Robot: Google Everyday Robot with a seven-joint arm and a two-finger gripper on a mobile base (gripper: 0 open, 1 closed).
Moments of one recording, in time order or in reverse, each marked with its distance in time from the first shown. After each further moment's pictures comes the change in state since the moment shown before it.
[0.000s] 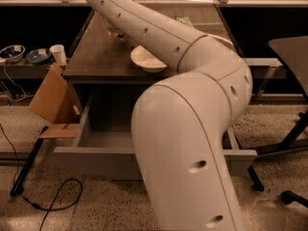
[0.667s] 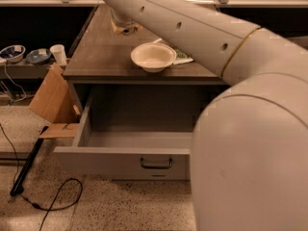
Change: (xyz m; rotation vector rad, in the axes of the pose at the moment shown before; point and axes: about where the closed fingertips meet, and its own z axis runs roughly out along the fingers) arm 0.015 -0.014 -0.076 -0.062 -0.085 -0.005
